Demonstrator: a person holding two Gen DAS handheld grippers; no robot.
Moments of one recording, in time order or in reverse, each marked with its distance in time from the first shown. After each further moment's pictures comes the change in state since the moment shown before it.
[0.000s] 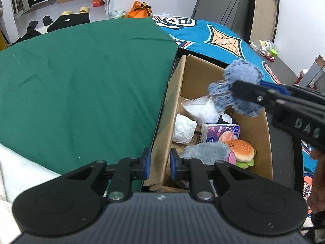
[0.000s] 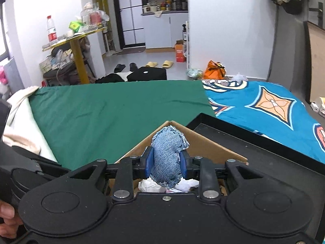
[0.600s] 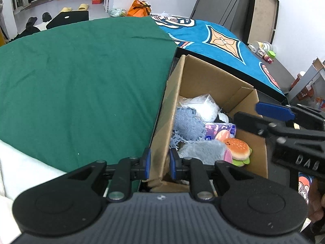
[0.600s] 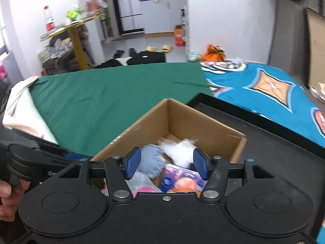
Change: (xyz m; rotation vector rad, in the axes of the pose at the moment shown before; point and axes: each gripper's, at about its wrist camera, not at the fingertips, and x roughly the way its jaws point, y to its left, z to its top) left arm -0.007 0.003 -0.002 -0.013 0.012 -0.023; right arm -0.008 0.003 -0.010 -0.002 0.093 0.020
